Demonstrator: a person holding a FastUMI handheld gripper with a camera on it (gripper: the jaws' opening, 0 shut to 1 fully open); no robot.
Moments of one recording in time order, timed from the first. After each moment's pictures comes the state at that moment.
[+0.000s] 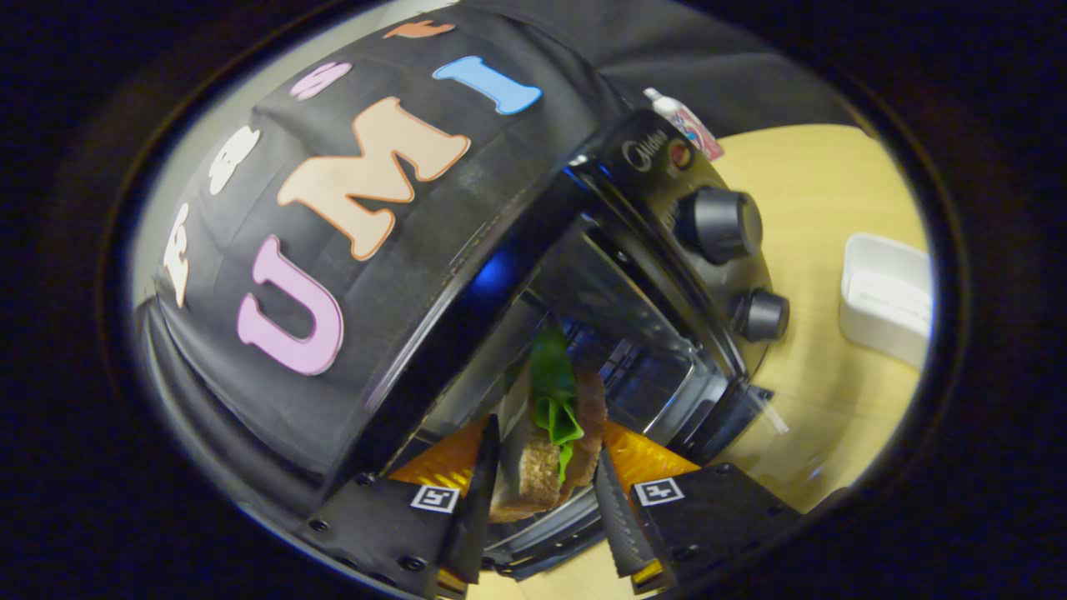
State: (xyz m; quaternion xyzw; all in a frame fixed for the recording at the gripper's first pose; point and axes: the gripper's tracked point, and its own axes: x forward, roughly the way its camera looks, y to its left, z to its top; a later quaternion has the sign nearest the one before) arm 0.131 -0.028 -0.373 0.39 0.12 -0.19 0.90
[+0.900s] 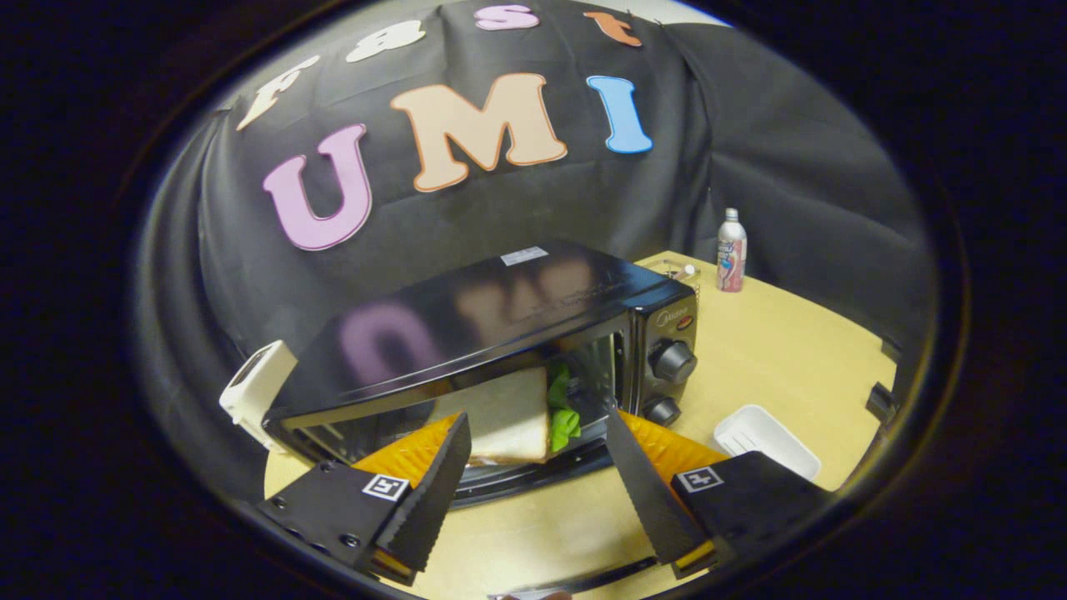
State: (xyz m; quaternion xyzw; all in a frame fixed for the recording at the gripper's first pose) arm 0.048 -0.025 -0.317 0.12 0.17 -0.18 0.96
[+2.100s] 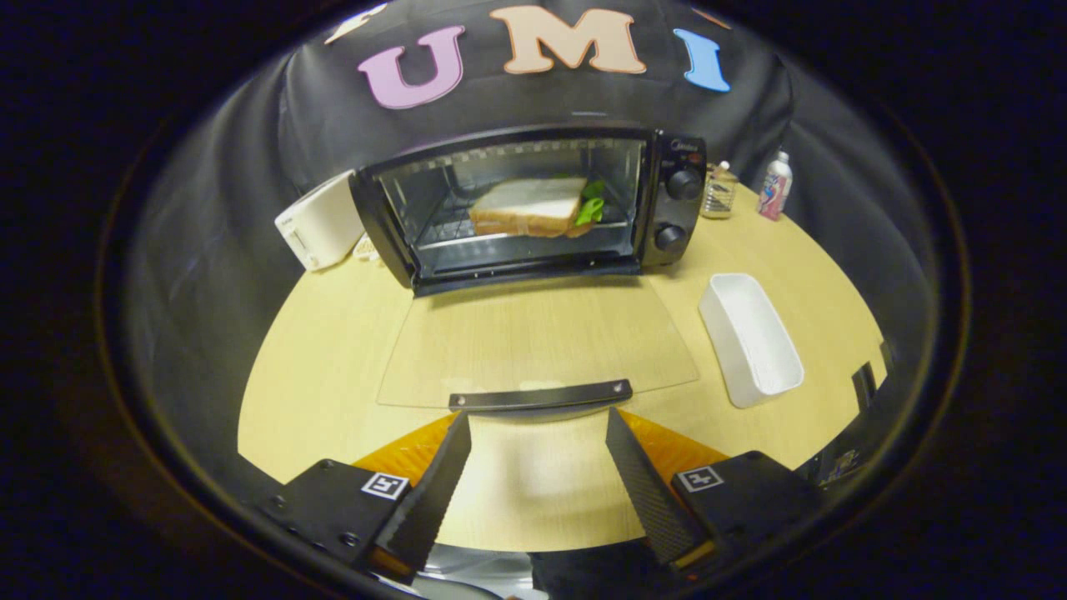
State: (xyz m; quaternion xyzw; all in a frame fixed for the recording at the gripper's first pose) arm -0.106 0.019 -0.427 0.04 0.39 -0.06 0.92
